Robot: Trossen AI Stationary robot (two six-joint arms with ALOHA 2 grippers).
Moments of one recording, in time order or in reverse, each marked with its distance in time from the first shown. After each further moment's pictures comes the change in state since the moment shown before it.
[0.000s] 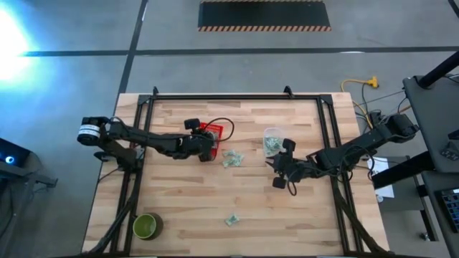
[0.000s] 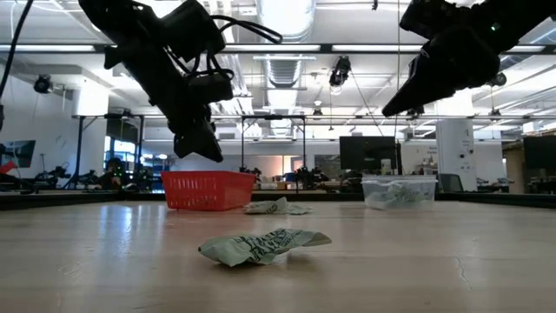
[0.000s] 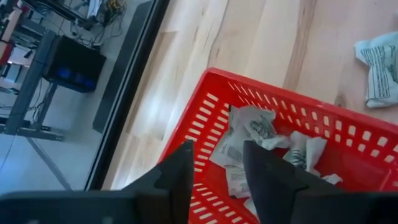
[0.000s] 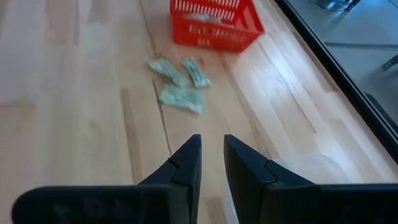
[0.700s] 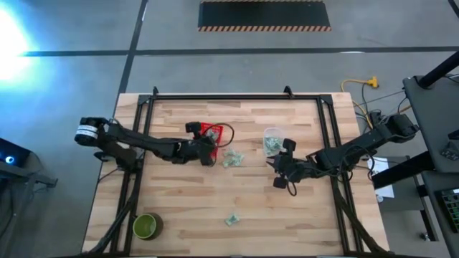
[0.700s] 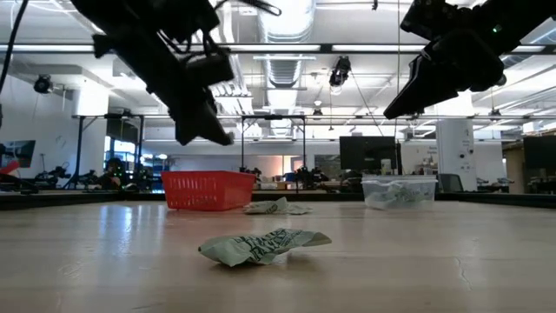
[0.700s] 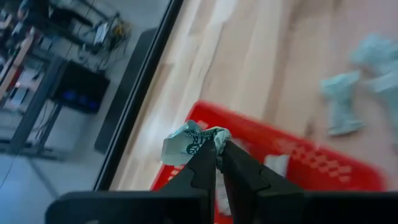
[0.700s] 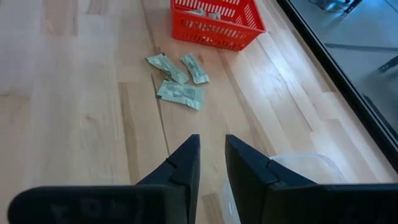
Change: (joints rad) left arm -0.082 -0.025 0.000 0.054 -0.045 0.007; right arm 0.000 0.000 0.002 -0.025 0.000 -0.017
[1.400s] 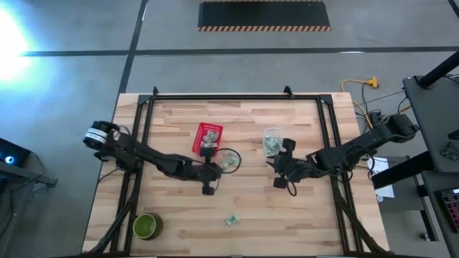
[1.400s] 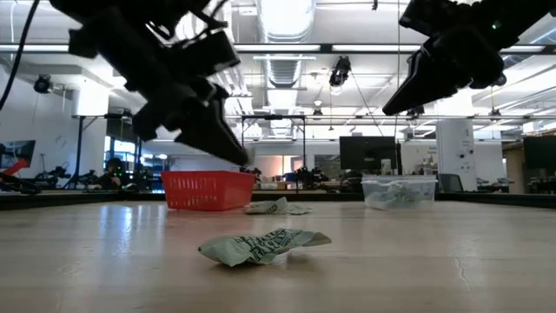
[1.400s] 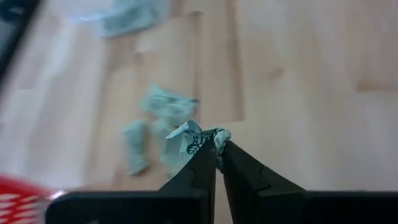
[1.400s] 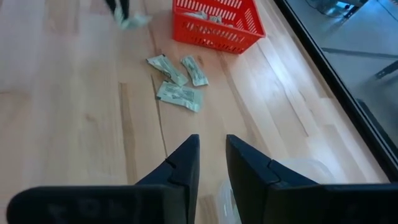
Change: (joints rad) left arm -0.202 0.132 0.025 0.148 0.334 -0.074; right arm 0.000 0.000 0.019 -0.021 0.000 -0.033
